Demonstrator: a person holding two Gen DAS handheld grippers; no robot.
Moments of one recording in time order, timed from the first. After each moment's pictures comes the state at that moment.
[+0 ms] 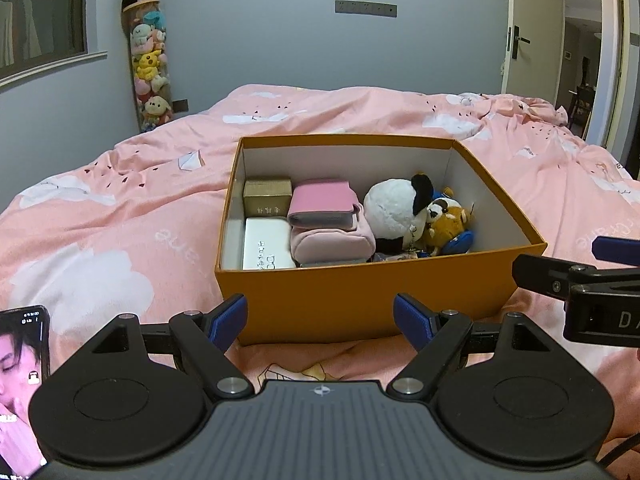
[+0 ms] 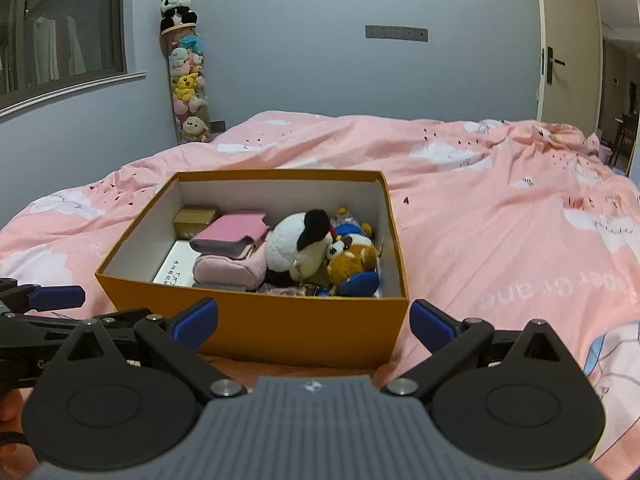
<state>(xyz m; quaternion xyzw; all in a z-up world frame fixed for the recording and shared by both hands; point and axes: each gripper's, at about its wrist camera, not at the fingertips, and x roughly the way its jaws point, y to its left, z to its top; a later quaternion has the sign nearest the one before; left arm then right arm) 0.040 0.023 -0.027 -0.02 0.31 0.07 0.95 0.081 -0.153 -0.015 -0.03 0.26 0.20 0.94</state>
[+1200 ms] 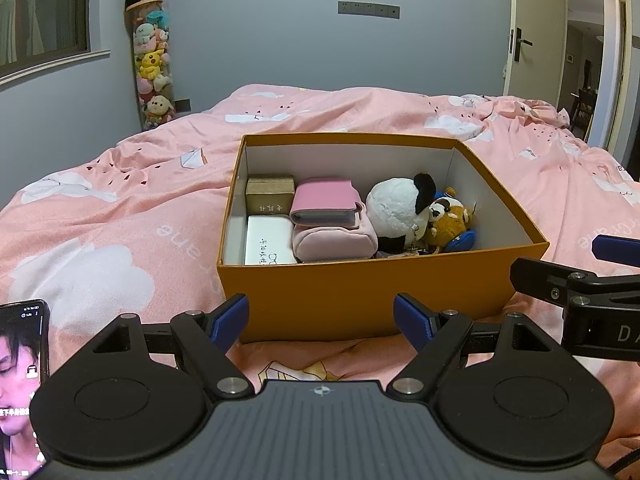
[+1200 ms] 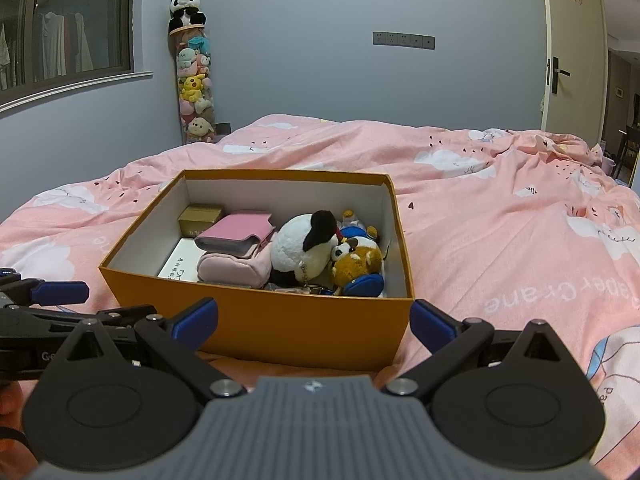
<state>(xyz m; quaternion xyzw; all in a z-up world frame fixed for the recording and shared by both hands) 0.038 0.025 -0.028 -0.02 0.31 0.07 0.95 0.075 -0.147 -0.017 -0.04 0.25 0.21 0.95</state>
